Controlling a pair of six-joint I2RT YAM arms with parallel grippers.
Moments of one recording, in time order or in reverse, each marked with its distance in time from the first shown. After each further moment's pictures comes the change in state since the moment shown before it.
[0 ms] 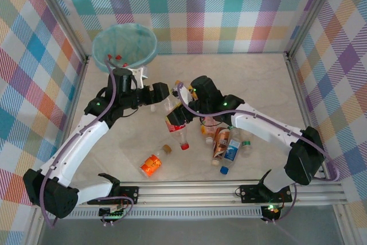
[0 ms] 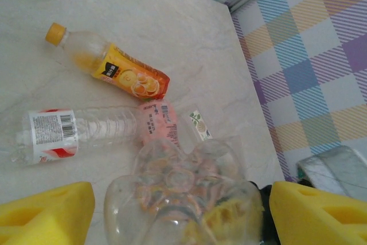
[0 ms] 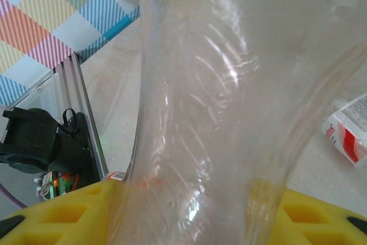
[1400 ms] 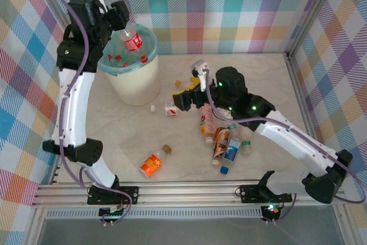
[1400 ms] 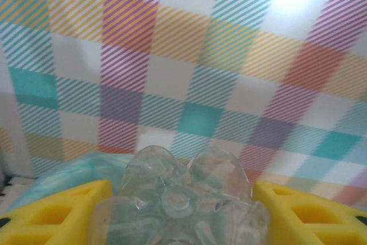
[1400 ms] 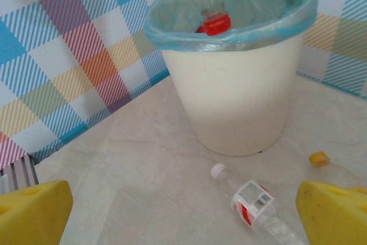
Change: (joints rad) left arm 0.197 0.538 1.226 -0.314 -0.601 0.350; right arm 0.002 -0.203 0.103 0.031 0.323 0.019
